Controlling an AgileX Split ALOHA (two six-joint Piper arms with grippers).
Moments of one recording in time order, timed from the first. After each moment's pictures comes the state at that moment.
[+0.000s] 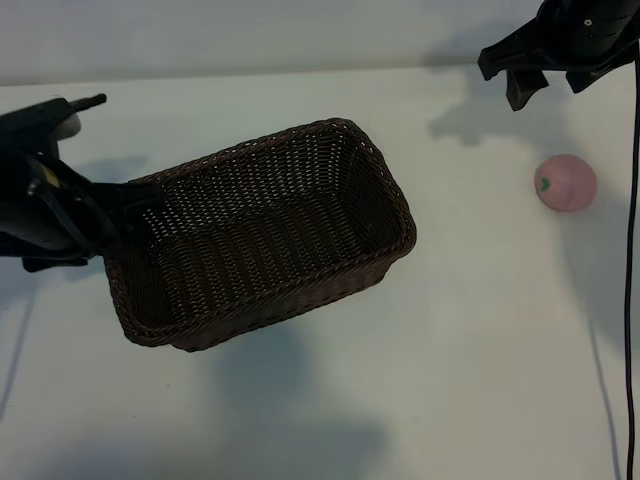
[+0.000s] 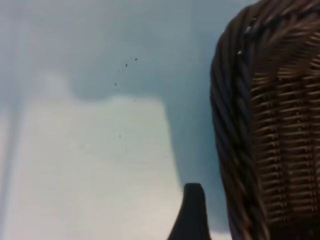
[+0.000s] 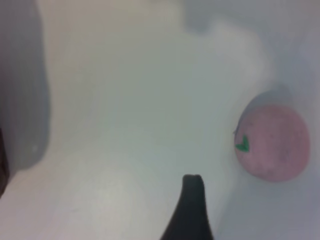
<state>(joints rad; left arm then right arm) -0.23 1.51 -0.86 0.00 0.57 -0.49 0.33 1.92 -1.73 -0.02 1.15 0.01</state>
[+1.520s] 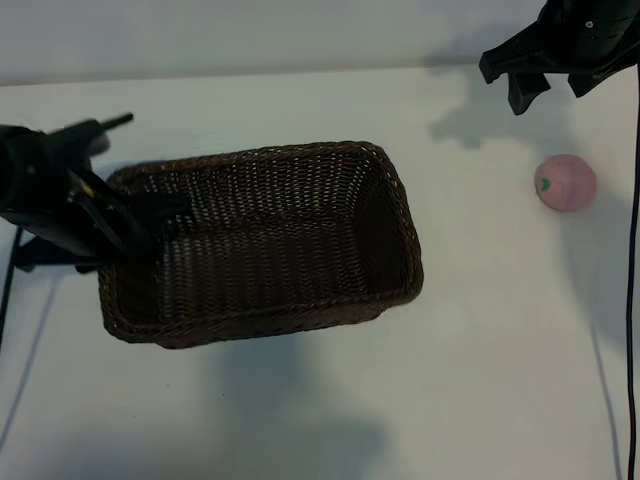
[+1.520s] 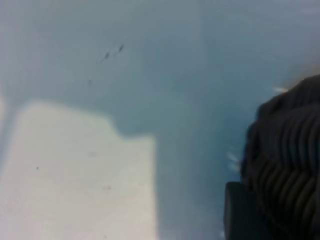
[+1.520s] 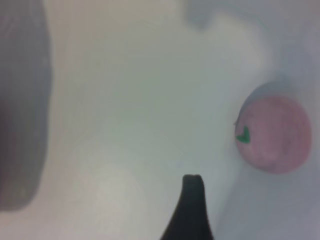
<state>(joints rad) -0.23 1.61 -0.85 -0.09 0.47 -0.46 0.33 1.92 -1.73 -0.02 1.17 0.01</state>
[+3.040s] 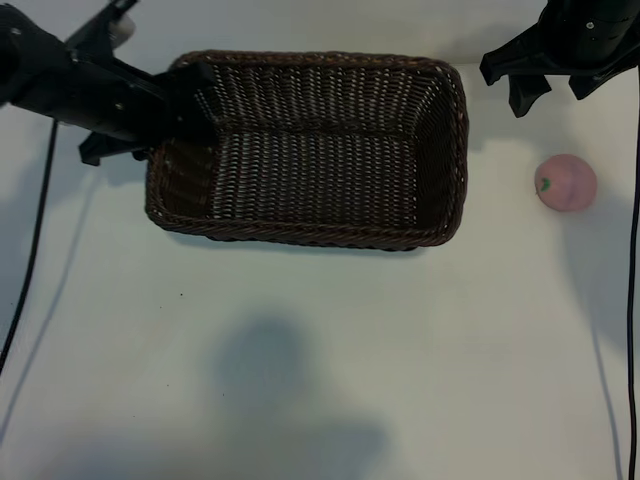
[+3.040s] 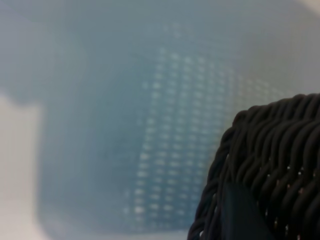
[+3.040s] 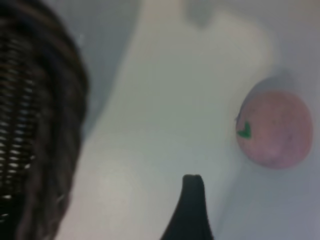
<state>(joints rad) -0.13 1.89 -1.27 -0.67 0.54 0.05 0.33 1.92 -1.73 -0.02 1.18 0.01</state>
